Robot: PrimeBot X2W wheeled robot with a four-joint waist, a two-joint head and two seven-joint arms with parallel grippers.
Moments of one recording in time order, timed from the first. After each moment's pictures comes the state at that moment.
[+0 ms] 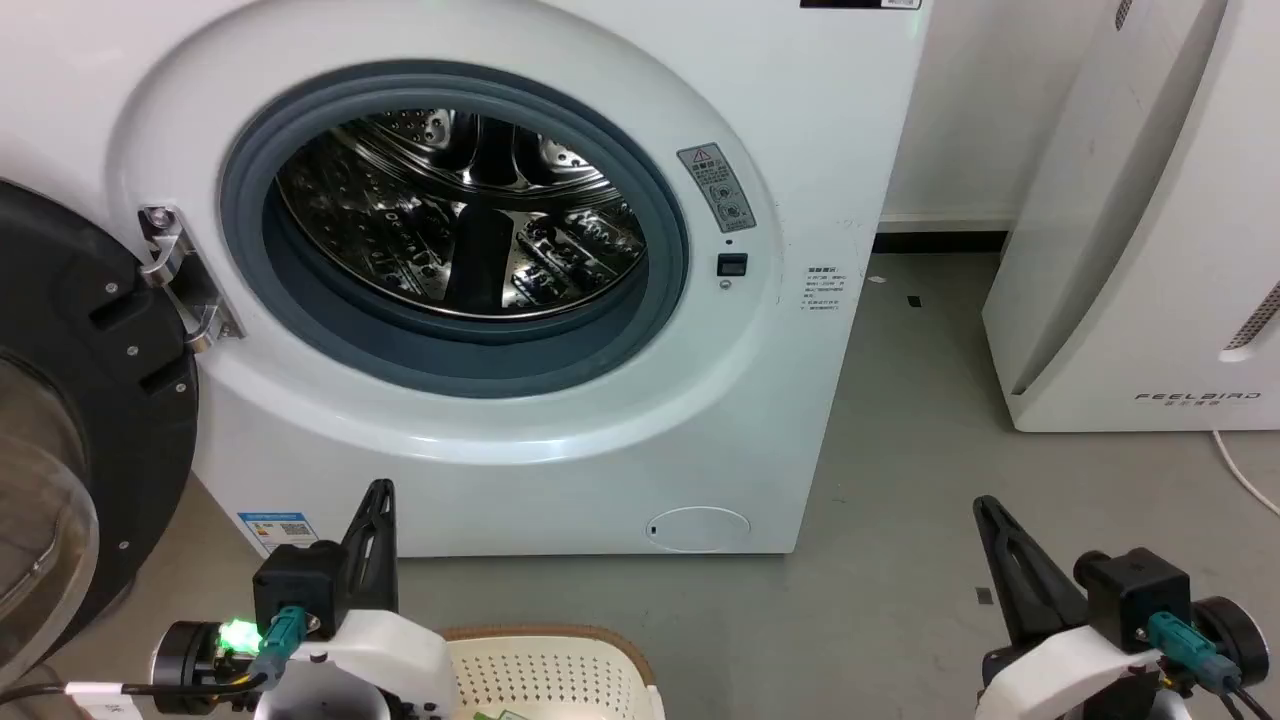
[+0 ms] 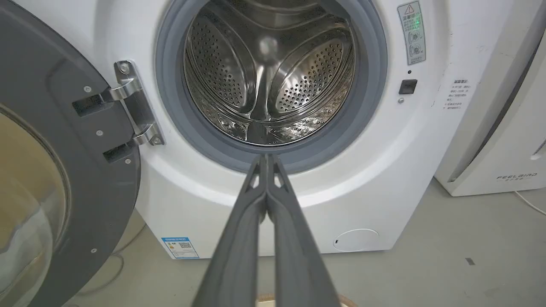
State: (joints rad) left arm -0.01 0.05 0.00 0.00 0.00 0.01 0.00; right arm 0.01 -0.05 0.00 0.00 0.01 0.13 0.00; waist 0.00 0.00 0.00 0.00
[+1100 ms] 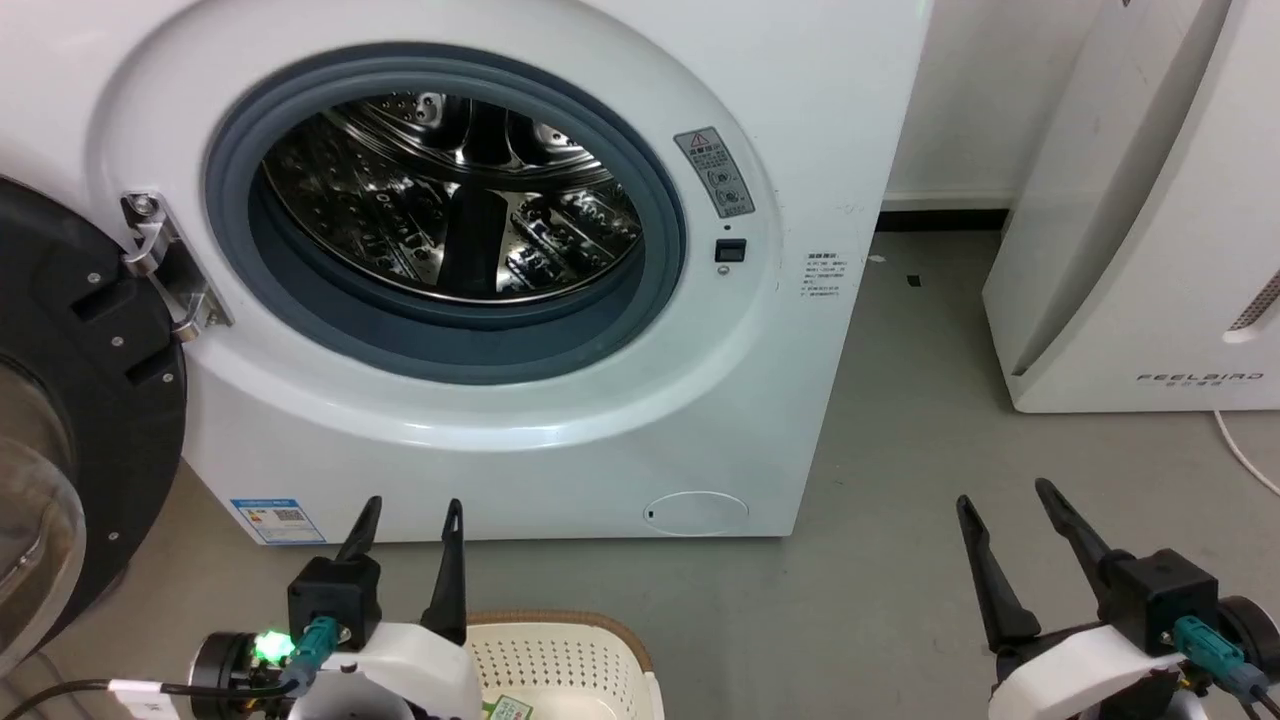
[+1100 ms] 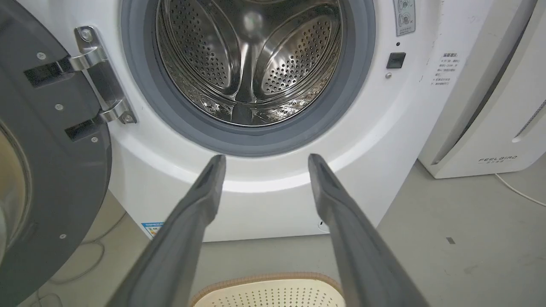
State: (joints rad) left arm -0.02 0.05 -0.05 0.07 -0.03 0.01 -0.03; right arm 0.02 -0.05 -0.02 -0.01 0.02 0.13 -0.03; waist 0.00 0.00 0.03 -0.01
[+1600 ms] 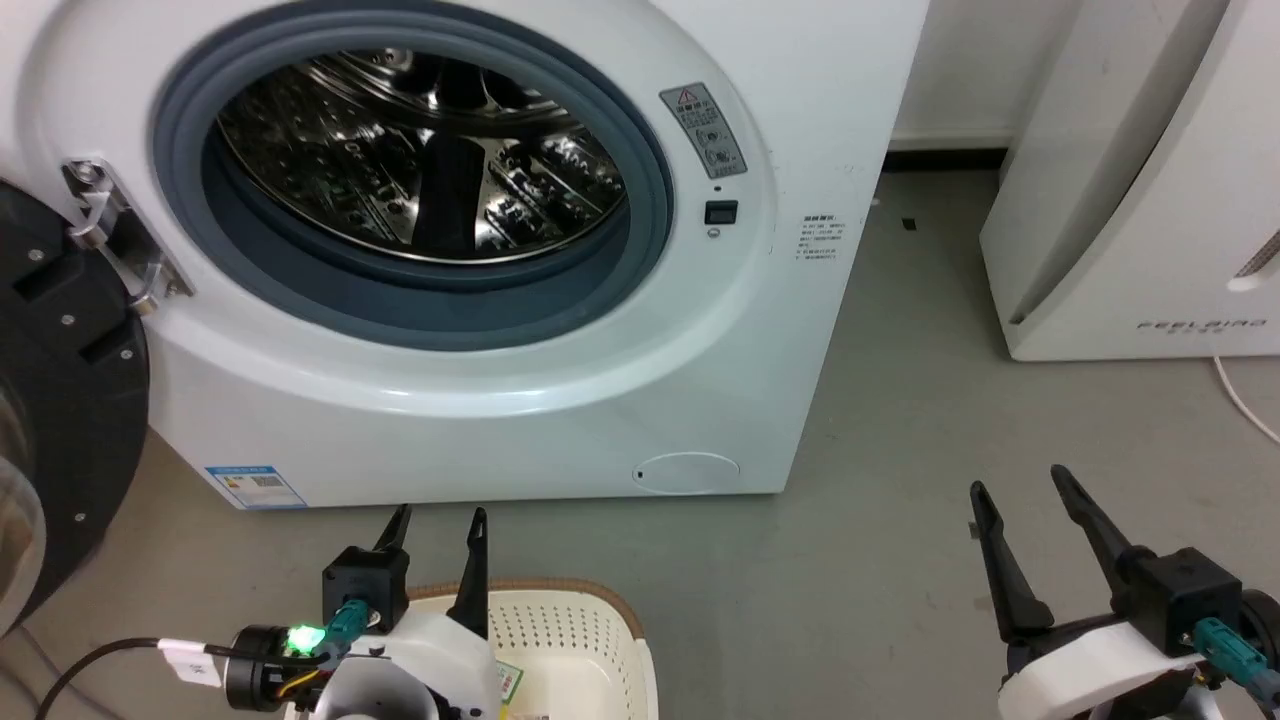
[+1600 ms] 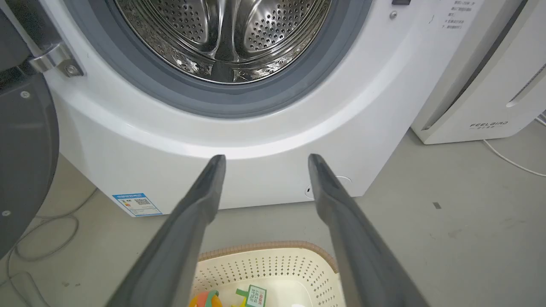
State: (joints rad) left arm -0.08 0.05 -0.08 0.23 -0.06 0.01 -0.06; right arm 0.01 -0.05 -0.04 -0.03 0.02 0.13 -0.06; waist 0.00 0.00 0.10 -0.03
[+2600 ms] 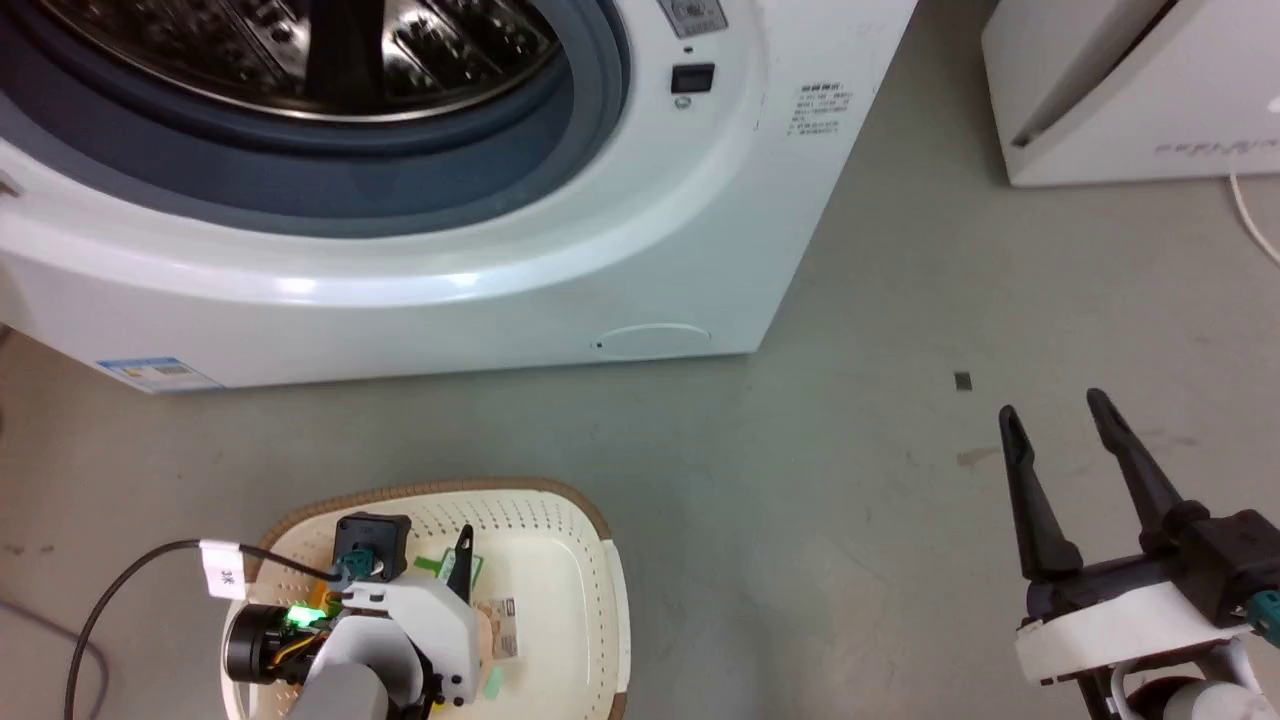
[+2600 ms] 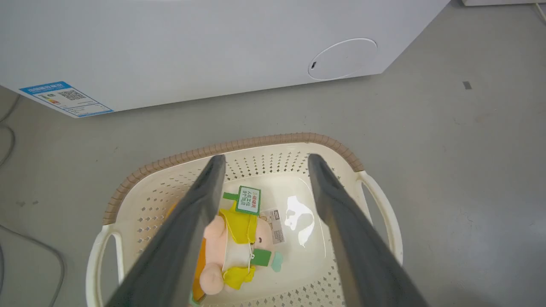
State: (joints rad) left arm -0.30 0.12 -0.14 0.64 -0.13 0.00 -0.05; right arm -0.05 -0.05 -0.05 -0.09 0.04 0.13 -0.13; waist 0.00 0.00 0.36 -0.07
